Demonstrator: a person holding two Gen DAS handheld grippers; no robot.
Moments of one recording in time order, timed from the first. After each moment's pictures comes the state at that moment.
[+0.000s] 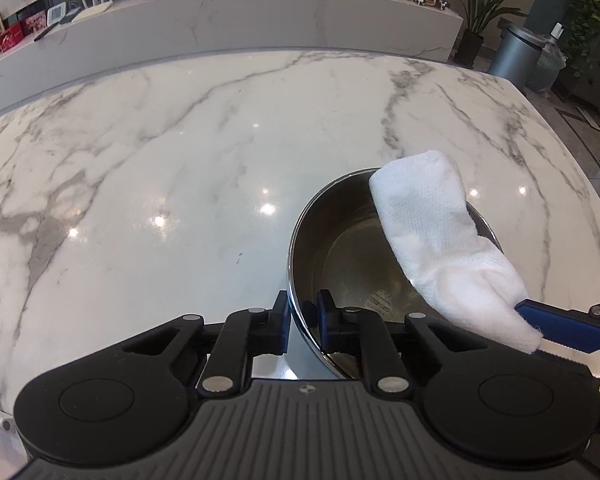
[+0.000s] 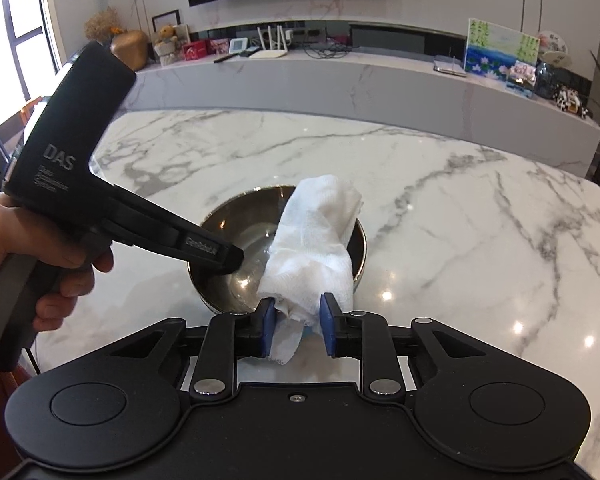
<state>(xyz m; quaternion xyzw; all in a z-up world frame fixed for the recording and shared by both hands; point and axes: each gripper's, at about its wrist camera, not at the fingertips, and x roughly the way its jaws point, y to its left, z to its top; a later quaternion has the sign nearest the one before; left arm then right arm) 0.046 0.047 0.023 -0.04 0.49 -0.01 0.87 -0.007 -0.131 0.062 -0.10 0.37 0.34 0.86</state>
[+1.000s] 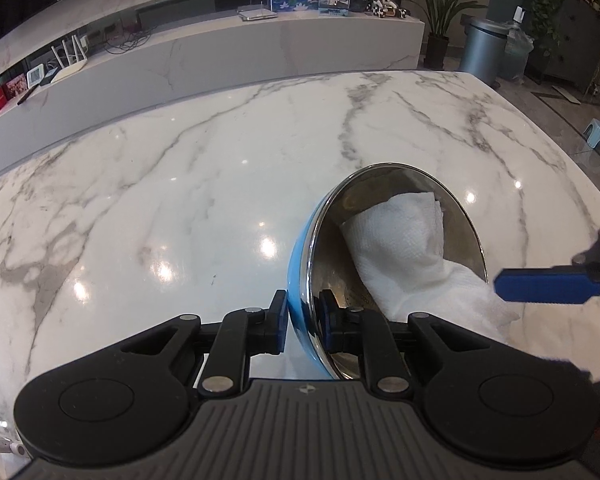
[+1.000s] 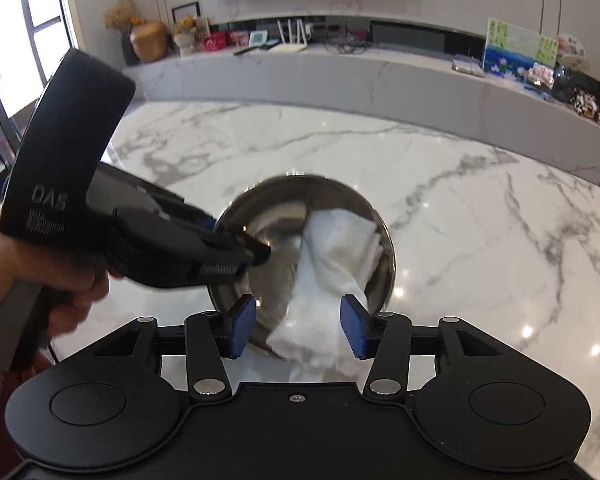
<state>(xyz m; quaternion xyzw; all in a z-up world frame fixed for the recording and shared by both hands) 0.029 0.016 0.031 0.02 0.45 -0.04 0.89 -0.007 -0.132 0.066 -0.12 0.37 0.35 0.85</state>
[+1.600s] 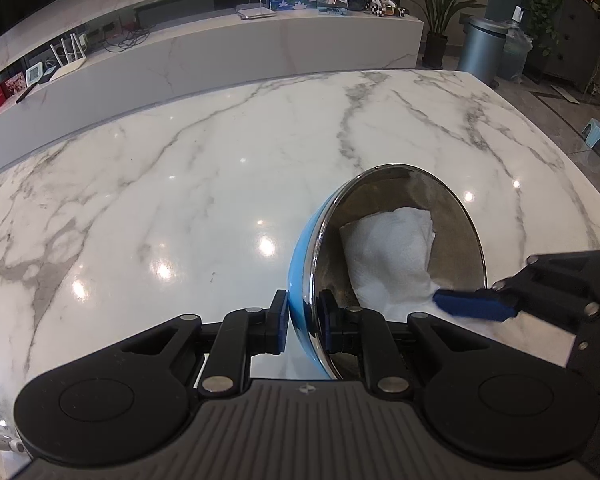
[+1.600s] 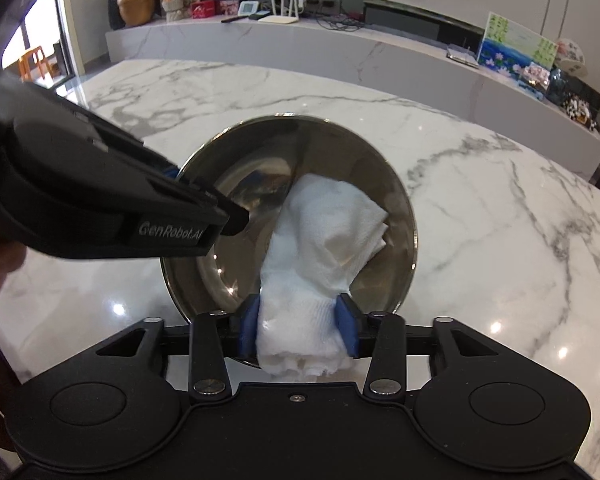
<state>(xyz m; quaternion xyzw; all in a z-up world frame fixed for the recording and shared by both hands) 0.027 0.019 0.033 0.02 0.45 -0.04 0.89 0.003 -0.100 0.019 -0.18 0.38 0.33 0.84</state>
